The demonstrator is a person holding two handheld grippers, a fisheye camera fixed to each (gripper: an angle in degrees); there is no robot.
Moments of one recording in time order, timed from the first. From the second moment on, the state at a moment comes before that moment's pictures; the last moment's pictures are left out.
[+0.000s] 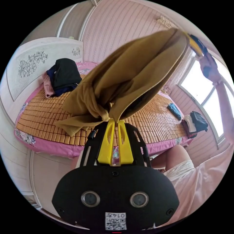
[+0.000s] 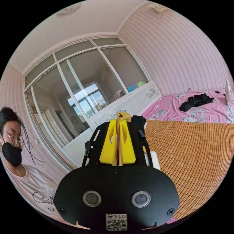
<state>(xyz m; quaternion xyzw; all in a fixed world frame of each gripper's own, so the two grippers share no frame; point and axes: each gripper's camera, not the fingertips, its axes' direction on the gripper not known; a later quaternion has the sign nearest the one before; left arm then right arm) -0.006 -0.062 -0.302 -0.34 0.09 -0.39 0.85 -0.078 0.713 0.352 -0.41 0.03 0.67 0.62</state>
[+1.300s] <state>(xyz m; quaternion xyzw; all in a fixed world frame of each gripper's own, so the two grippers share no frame) -0.063 -0.274 -0.354 -0.21 0.11 -0.39 0.89 0.007 0.690 0.061 -0.25 0.03 0.87 0.42</state>
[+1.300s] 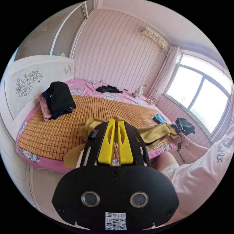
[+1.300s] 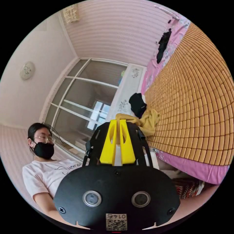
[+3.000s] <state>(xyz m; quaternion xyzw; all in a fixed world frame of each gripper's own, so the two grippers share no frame) -0.117 -0.307 -0.173 -0.22 0.15 -0.29 0.92 0.136 0.604 0.178 -0.66 -0.01 0.54 0.52</state>
